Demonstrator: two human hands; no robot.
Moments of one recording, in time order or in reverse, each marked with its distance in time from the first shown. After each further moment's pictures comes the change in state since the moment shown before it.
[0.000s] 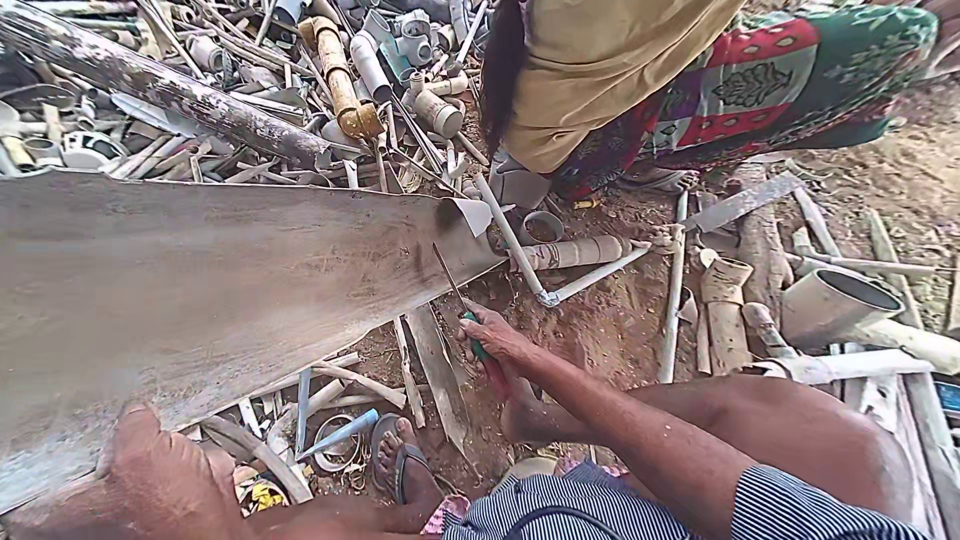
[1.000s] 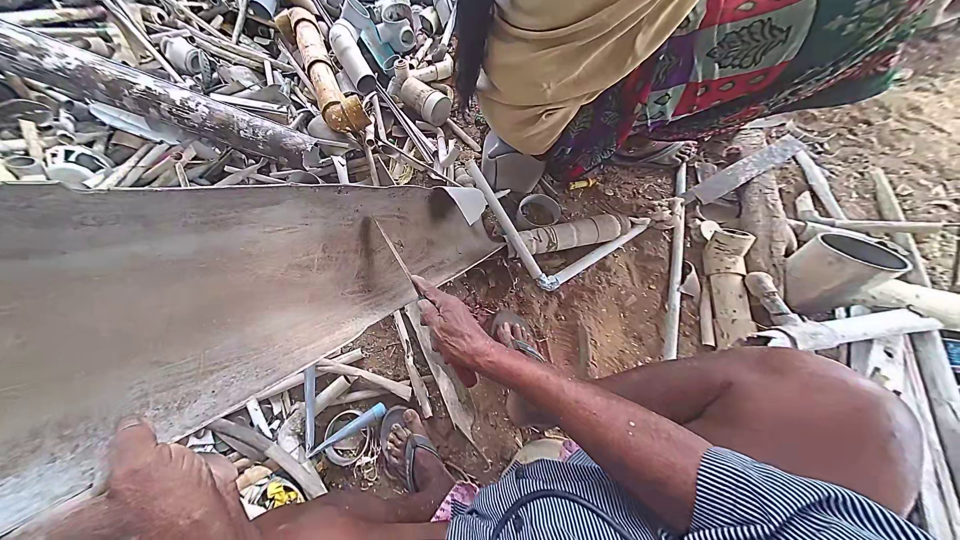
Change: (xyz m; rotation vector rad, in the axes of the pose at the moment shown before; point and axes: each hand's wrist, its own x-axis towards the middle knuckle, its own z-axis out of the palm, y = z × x) left_hand -0.022 0.028 0.003 0.069 -0.004 -0.033; right_hand -0.003 -0.035 0.057 -0.370 0.086 -0.280
